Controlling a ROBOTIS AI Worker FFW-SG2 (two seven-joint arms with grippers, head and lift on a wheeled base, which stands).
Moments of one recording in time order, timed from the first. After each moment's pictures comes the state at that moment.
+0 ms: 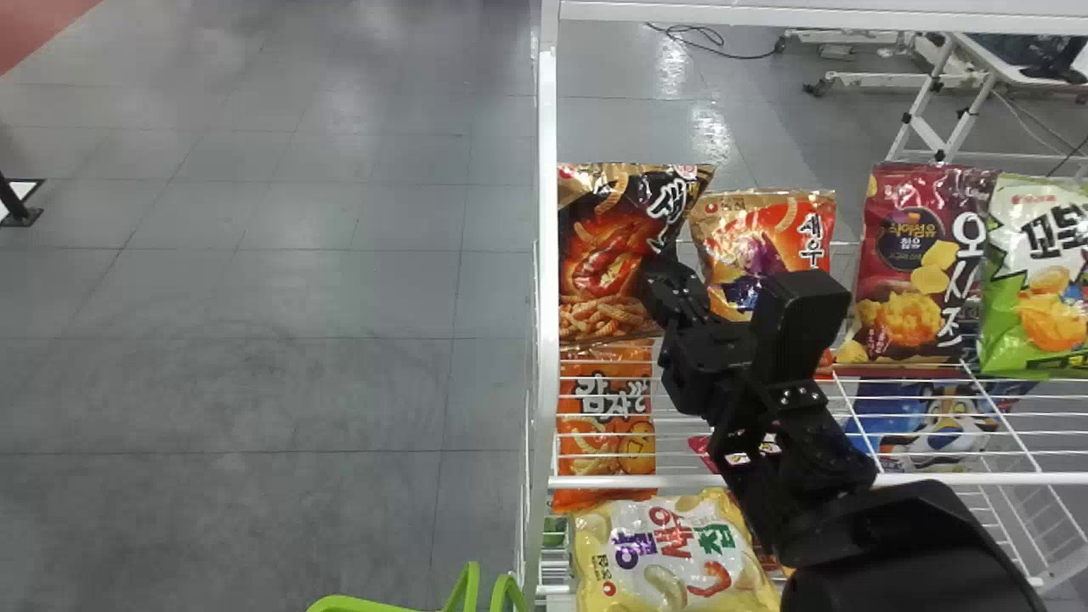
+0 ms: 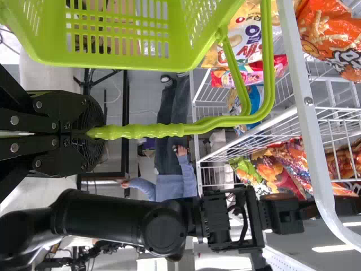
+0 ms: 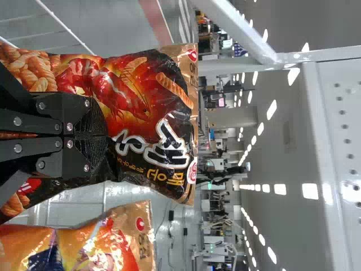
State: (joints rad) left arm 0.60 0.09 0.35 -2.21 0.90 1.57 -0.71; right arm 0.14 -0.07 0.16 -1.92 -0.11 0.25 0.04
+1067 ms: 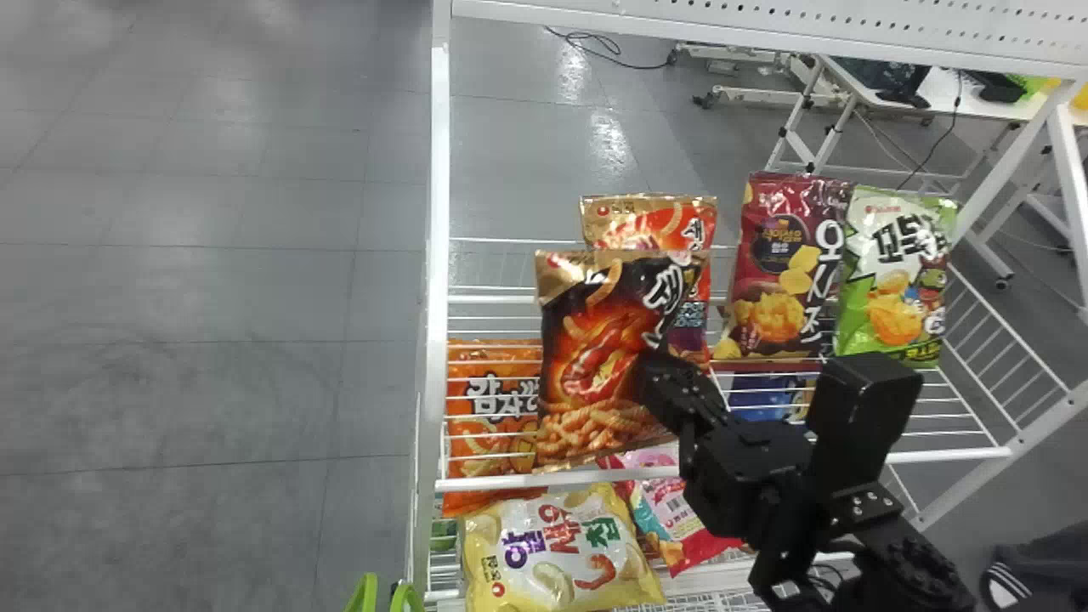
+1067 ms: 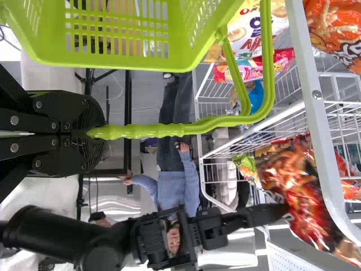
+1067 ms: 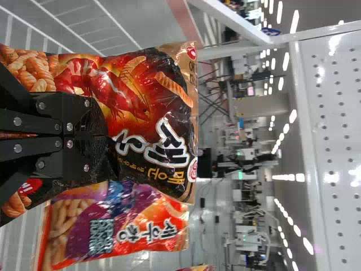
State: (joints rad) left arm 0.60 0.08 0.33 -2.21 0.88 1.57 -0.71; right arm 0.53 -0.25 -0.04 -2.44 -0.31 0.61 0.02
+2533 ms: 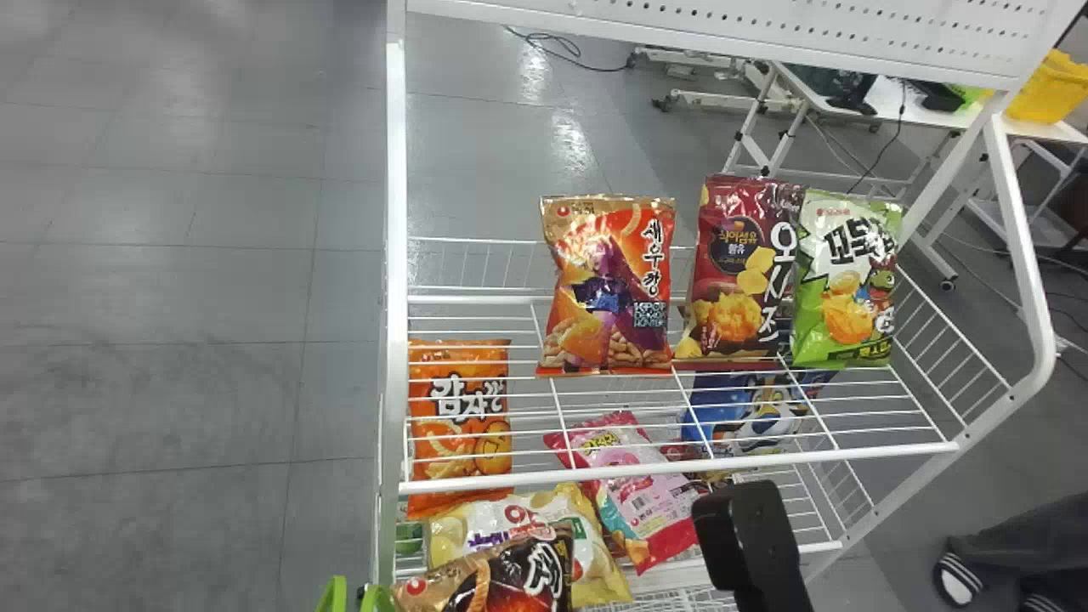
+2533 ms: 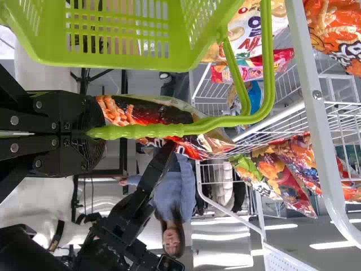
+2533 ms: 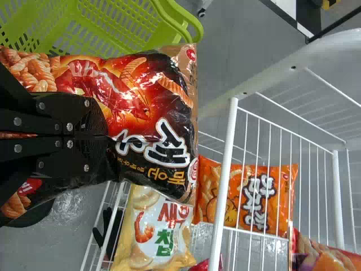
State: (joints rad) left arm 0.61 0.04 0.32 -2.22 0.85 1.57 -0.72; right arm 0.57 -0.22 -0.08 -2.74 -0.50 1.57 0.09
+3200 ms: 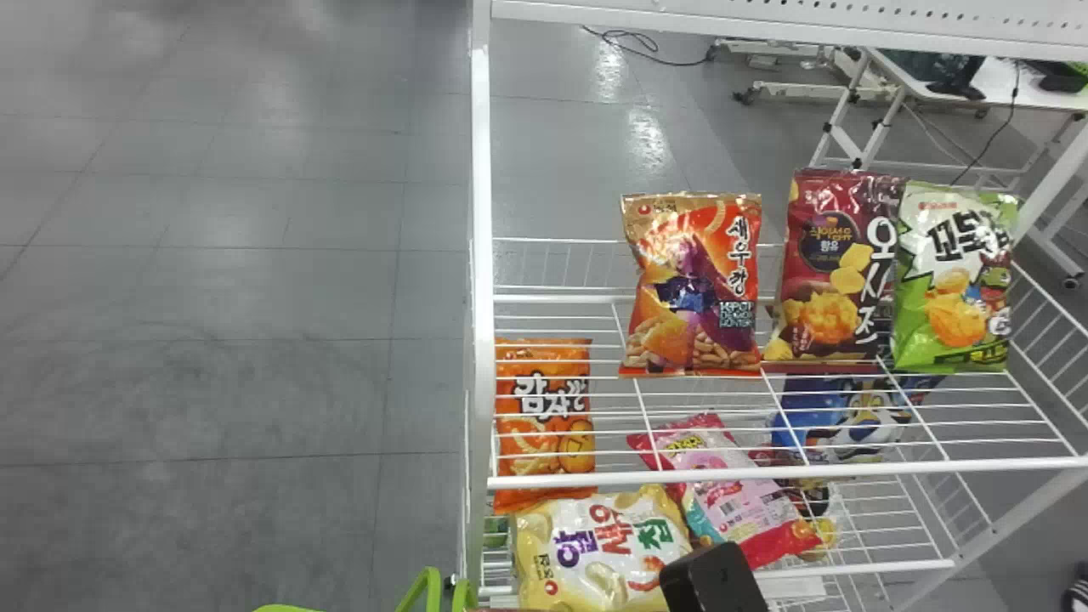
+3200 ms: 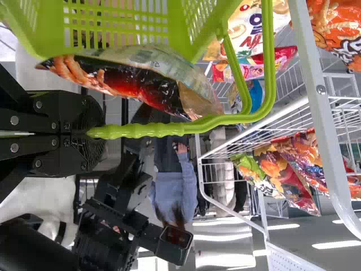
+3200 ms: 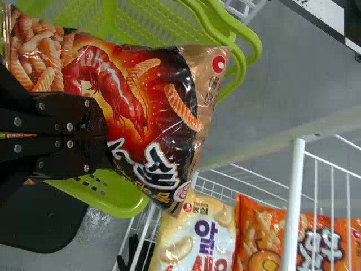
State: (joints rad) left arm 0.62 0.04 0.32 -2.25 0.85 1.57 -0.71; right arm 0.53 -0.22 0.15 -2.59 -0.37 1.57 0.09
